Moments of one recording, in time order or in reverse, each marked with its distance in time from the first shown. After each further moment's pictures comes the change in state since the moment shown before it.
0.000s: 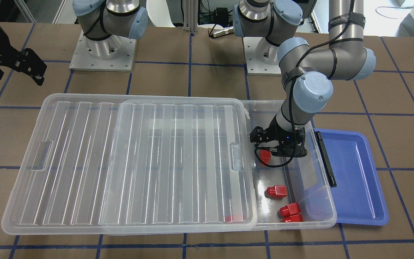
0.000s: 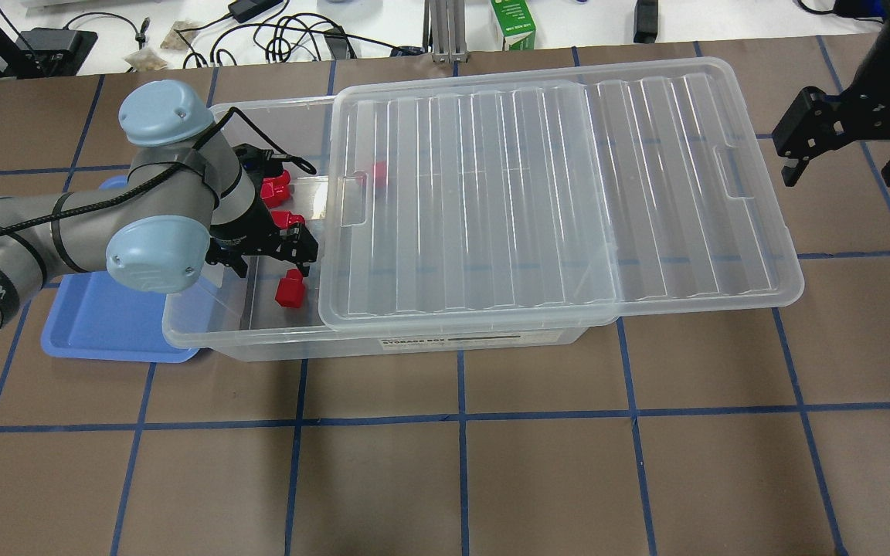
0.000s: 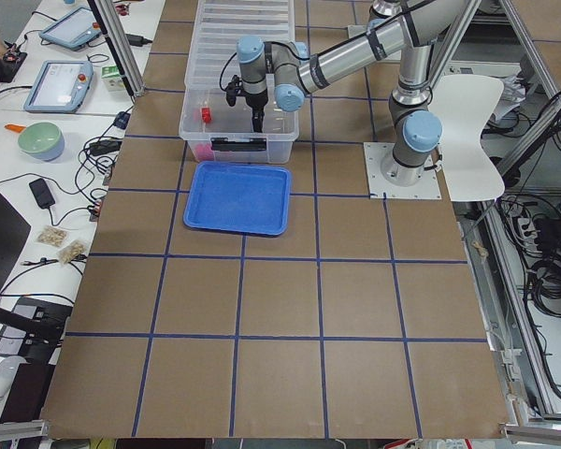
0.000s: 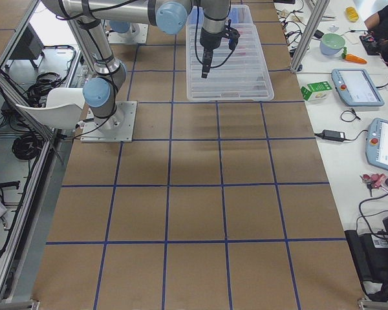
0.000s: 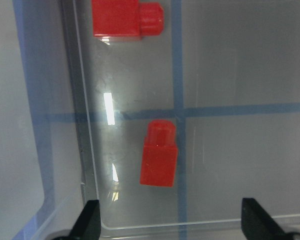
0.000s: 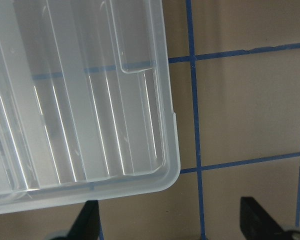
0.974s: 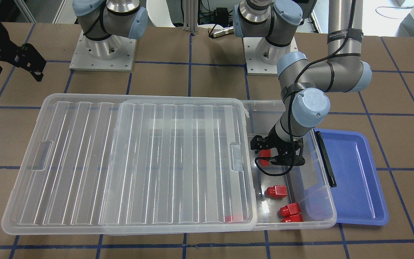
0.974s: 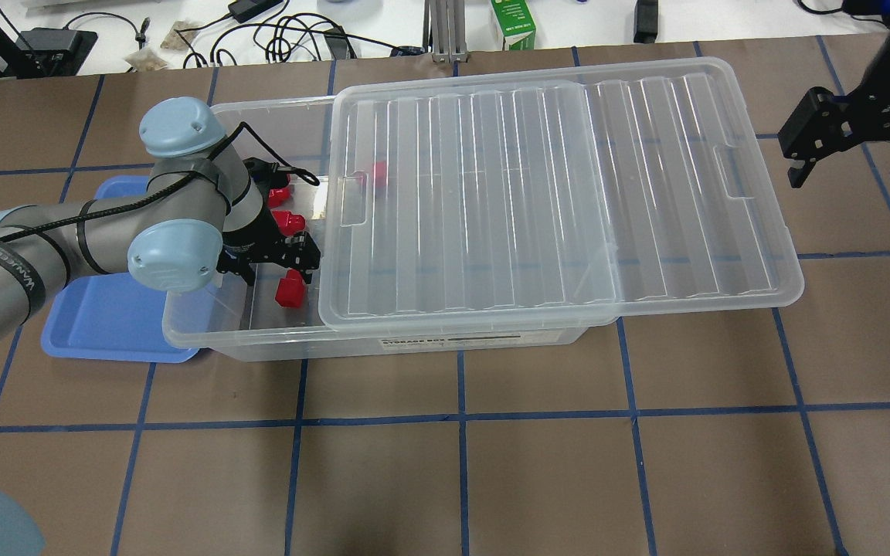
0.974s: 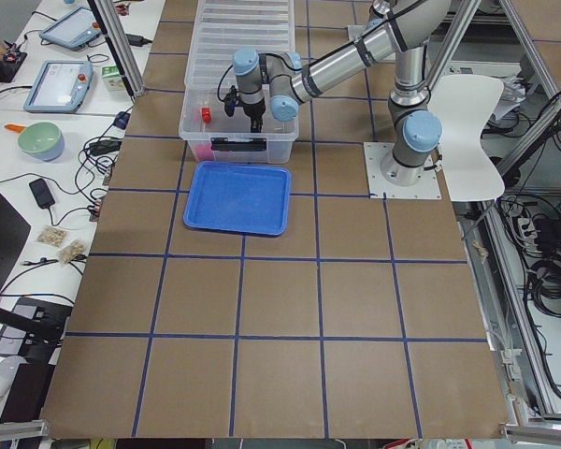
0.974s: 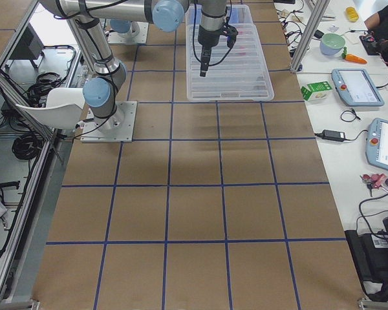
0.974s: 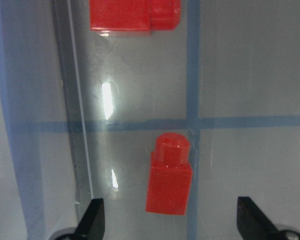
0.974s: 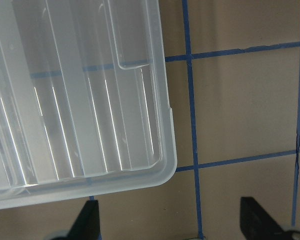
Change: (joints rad) left arm 0.011 -0.069 -0.002 0.036 -0.002 -0.007; right arm 0.000 -0.018 0.005 0.004 -0.009 0.000
